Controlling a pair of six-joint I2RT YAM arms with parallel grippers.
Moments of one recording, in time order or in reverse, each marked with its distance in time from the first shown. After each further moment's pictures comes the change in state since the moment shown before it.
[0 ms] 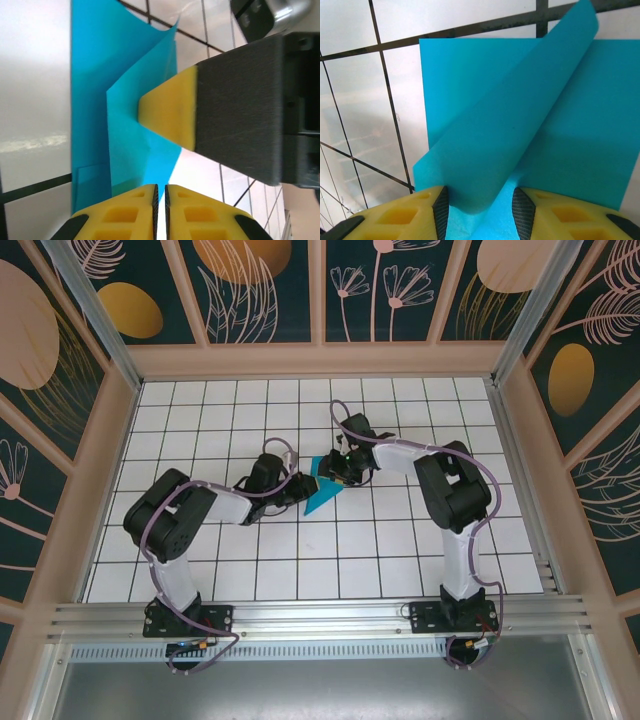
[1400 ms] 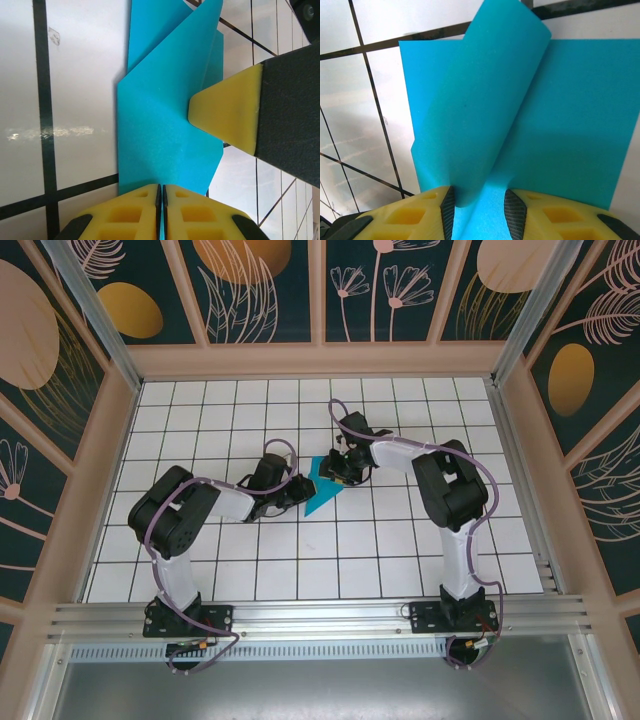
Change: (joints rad) left arm 0.000 0.027 0.036 -0.108 -0.055 0.018; right arm 0.005 0.035 0.048 -0.071 0.027 -0.001
